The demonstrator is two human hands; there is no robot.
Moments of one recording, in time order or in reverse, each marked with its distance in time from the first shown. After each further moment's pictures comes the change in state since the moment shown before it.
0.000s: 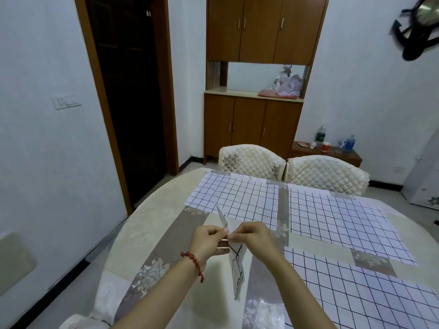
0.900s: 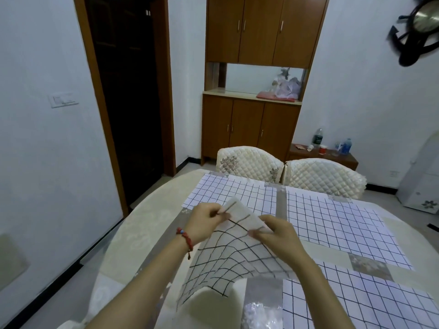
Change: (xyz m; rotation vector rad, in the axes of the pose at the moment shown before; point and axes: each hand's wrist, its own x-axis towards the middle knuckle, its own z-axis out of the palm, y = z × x) left_hand 0.026 0.044 -0.016 0.556 -0.066 0.493; right_hand 0.001 0.004 -0.047 -0.263 0.123 -0.133
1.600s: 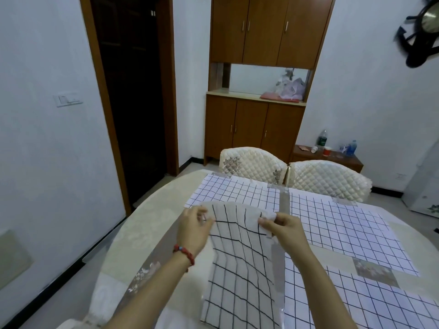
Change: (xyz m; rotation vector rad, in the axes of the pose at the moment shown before) left_hand -0.013 -0.025 0.007 0.043 0.393 -0.206; right_hand 0.012 0.001 -0.005 0.431 0.074 0.086
